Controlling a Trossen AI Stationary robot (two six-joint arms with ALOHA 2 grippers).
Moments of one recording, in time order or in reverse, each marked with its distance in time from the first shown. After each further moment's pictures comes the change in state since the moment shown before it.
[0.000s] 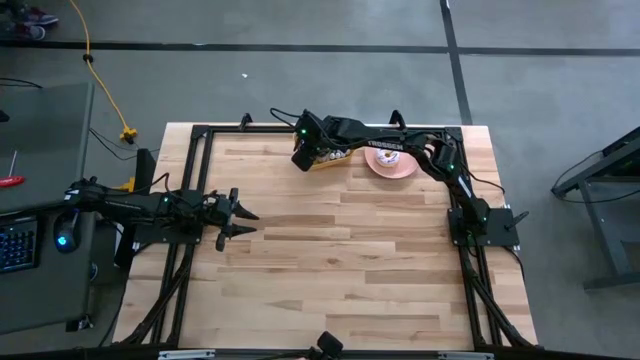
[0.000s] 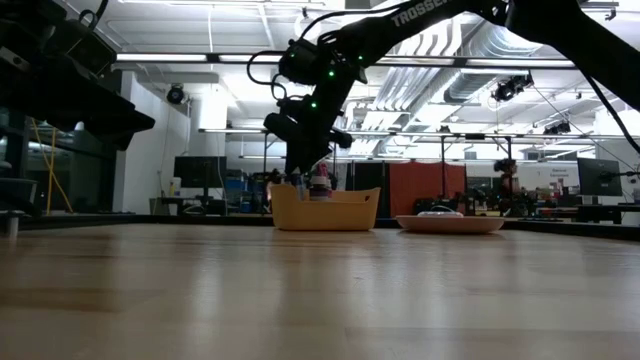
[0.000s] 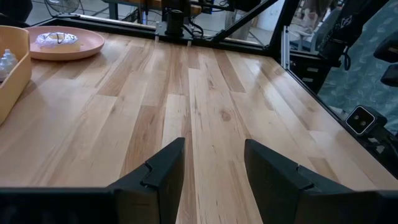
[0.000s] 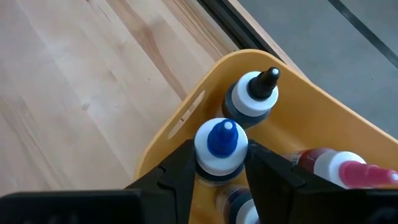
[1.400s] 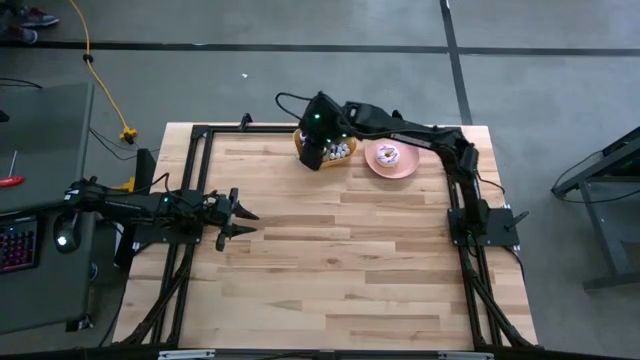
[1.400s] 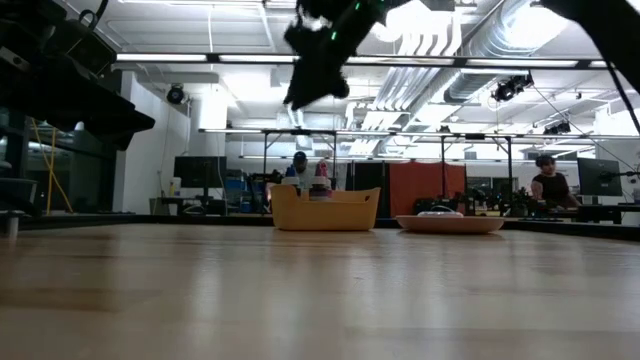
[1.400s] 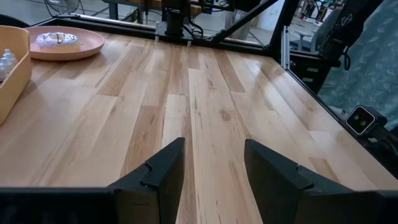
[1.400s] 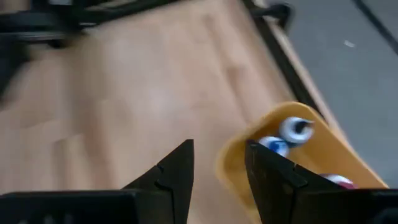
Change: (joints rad) left arm 0.000 0.000 0.000 0.000 0.000 0.000; right arm 0.019 -0.172 0.053 -0.110 -0.237 -0.168
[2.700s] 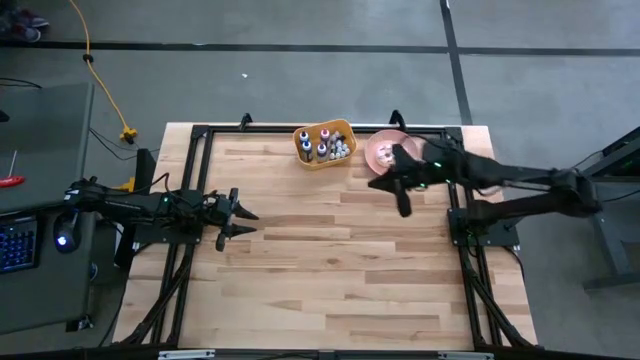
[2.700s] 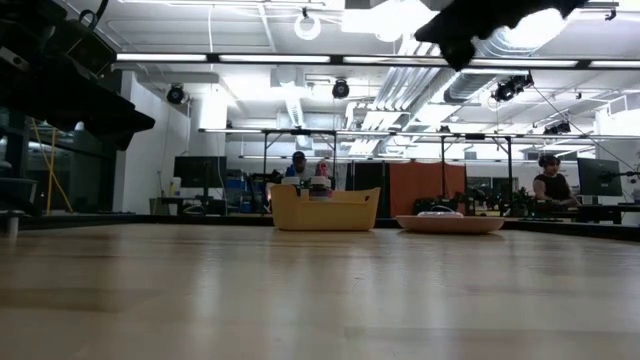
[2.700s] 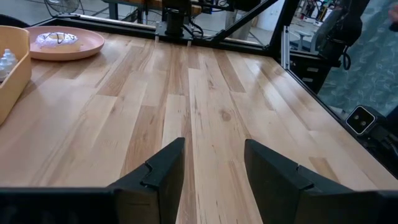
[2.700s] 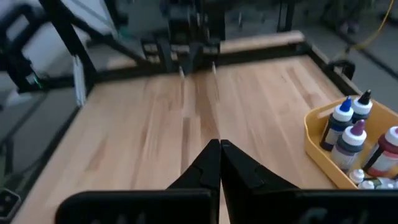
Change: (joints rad) left arm 0.000 0.000 0.000 0.000 0.000 0.000; right arm 0.131 -1.055 -1.167 0.538 -0.207 0.018
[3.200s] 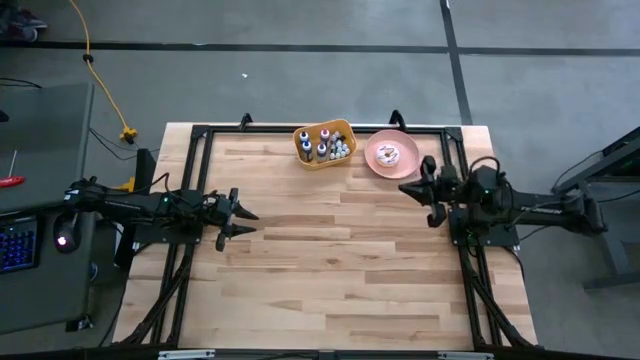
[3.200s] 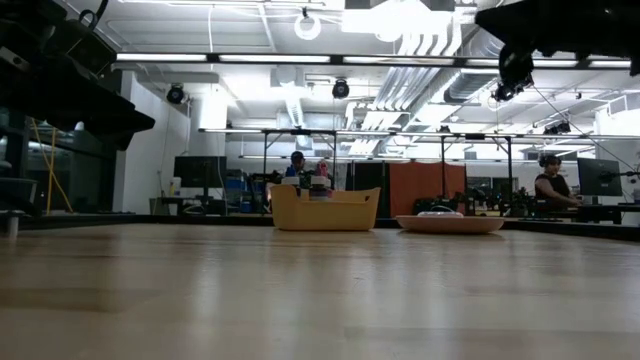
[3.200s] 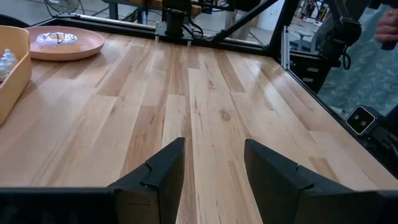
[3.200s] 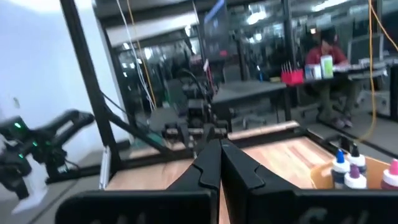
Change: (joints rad) left arm 0.000 0.000 0.000 0.000 0.000 0.000; right arm 0.044 -0.577 -0.583 0.529 0.081 0.167
